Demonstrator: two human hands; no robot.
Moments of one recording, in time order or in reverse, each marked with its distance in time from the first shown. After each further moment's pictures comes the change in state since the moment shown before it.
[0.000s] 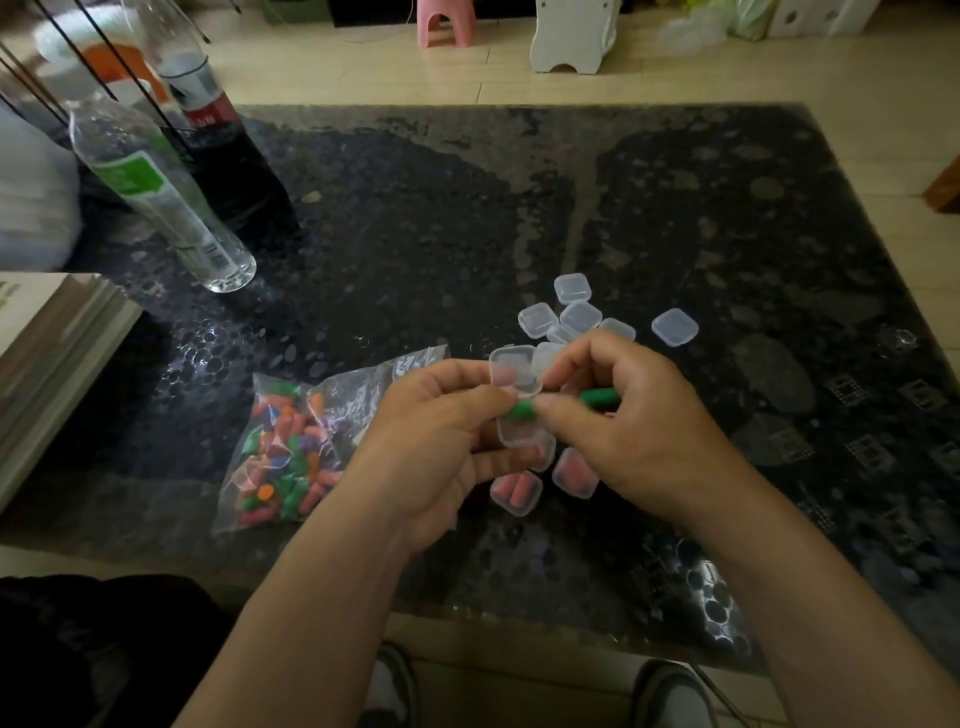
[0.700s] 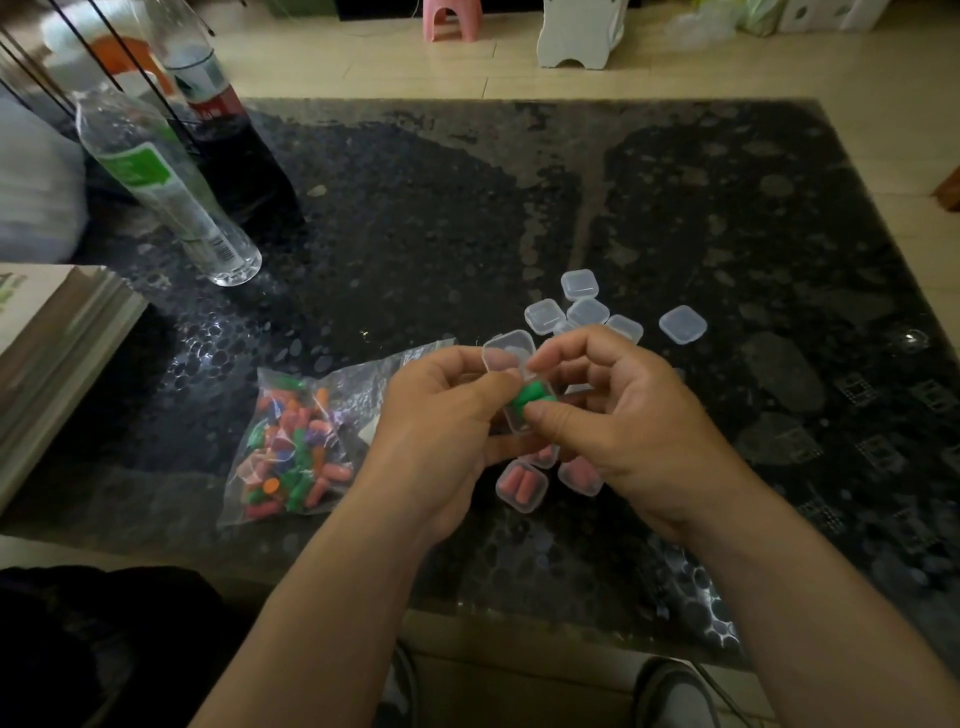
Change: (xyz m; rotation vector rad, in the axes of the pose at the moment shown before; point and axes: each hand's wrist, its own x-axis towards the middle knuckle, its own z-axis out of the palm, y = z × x) left_hand 0.001 -0.003 0.002 0.008 0.076 0.091; right_hand -0.004 -0.007 0.009 0.321 -0.046 0.101
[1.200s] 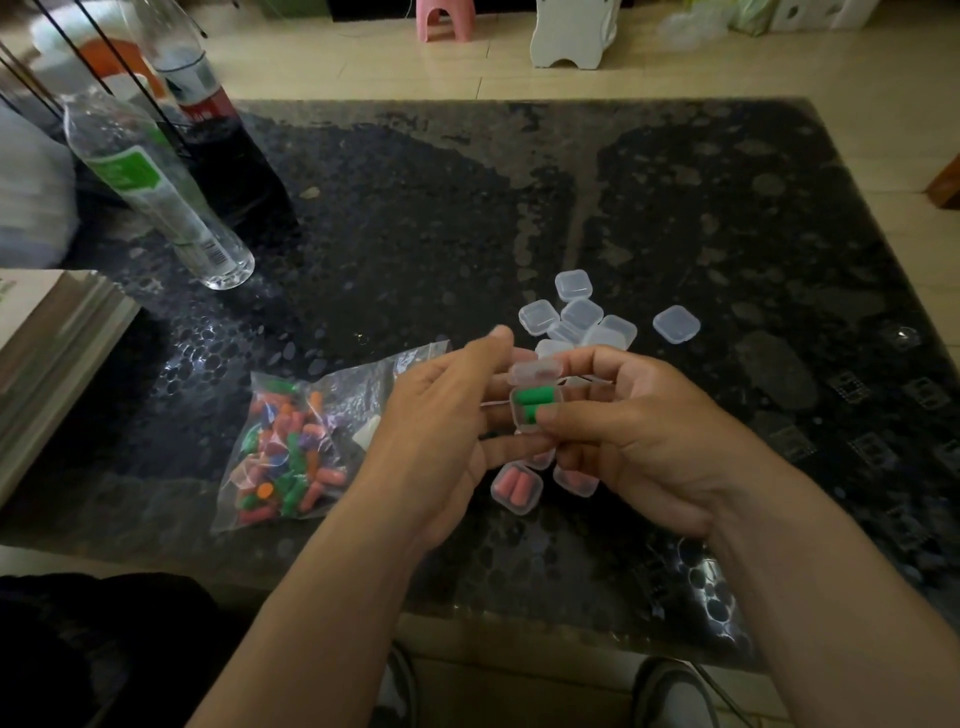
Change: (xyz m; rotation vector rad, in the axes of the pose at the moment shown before) left_hand 0.000 0.001 0.003 0.017 -0.097 -0.011; right_hand 0.007 0.000 -0.012 0.297 -0.062 0.316
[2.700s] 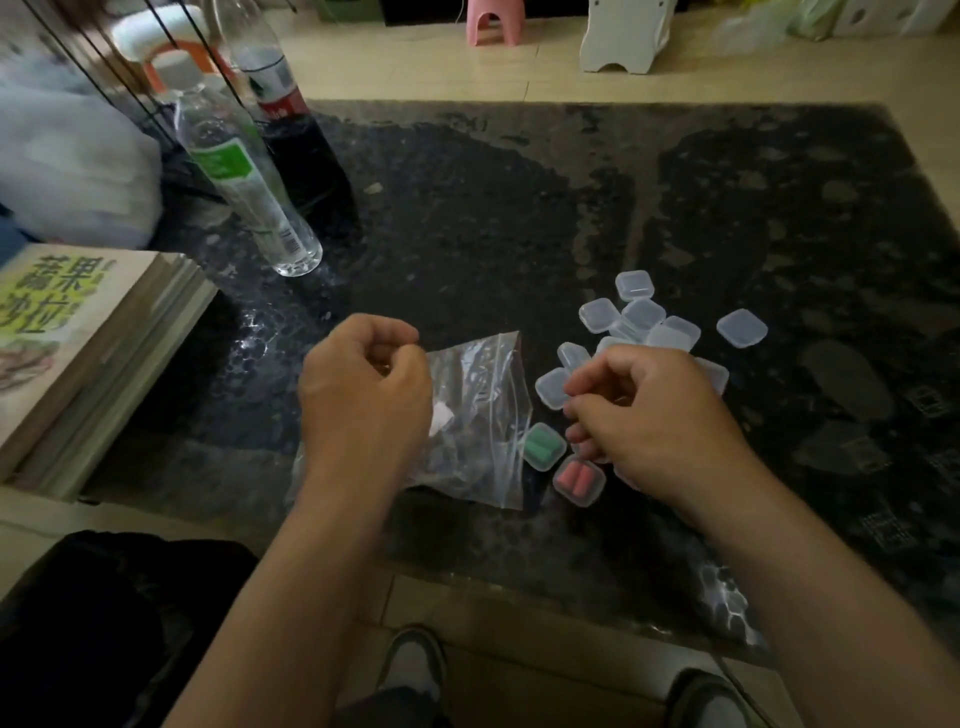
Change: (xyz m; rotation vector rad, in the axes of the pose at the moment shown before) left_hand -0.013 0.015 -0.070 0.642 0.683 0.443; right_hand 0.009 0.008 0.038 -0.694 0.240 -0.183
